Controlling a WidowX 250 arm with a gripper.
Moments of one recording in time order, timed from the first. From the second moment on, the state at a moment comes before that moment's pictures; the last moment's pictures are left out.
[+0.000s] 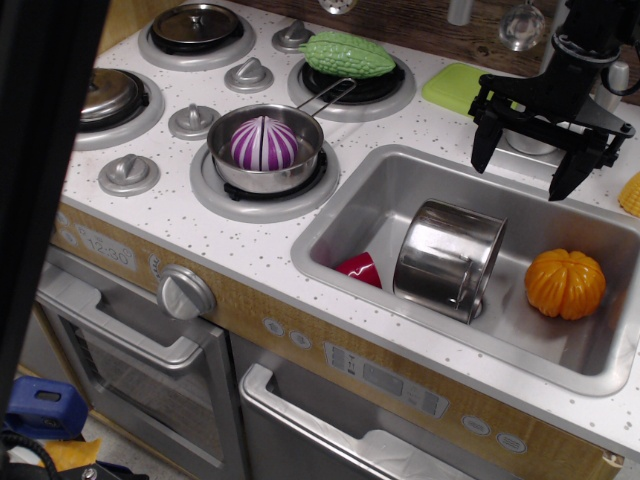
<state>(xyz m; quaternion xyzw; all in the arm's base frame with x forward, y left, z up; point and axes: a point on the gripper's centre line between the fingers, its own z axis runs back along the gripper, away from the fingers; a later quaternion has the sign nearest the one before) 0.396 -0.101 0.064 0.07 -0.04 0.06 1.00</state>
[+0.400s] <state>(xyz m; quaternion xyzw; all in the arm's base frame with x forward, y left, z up) 0.390 -0.100 0.041 0.10 -0.01 0.05 0.99</state>
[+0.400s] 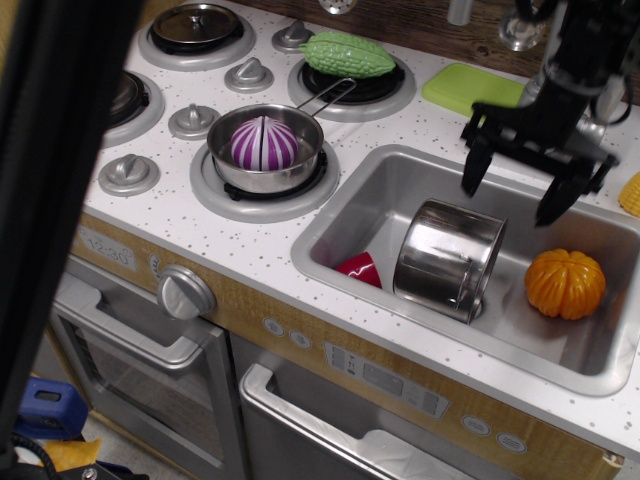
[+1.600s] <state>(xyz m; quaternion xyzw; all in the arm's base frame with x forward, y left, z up) 0.384 -0.099 0.023 0.22 -0.06 0.02 0.97</state>
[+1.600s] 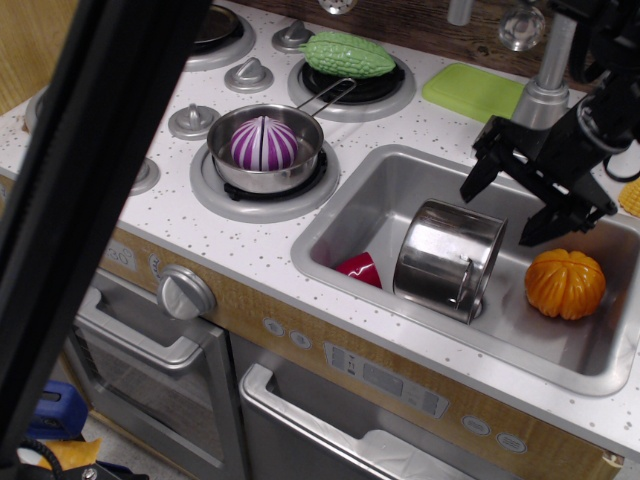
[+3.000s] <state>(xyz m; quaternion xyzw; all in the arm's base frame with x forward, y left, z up) 0.390 -0.054 0.007 0.26 -0.11 -0.02 0.96</state>
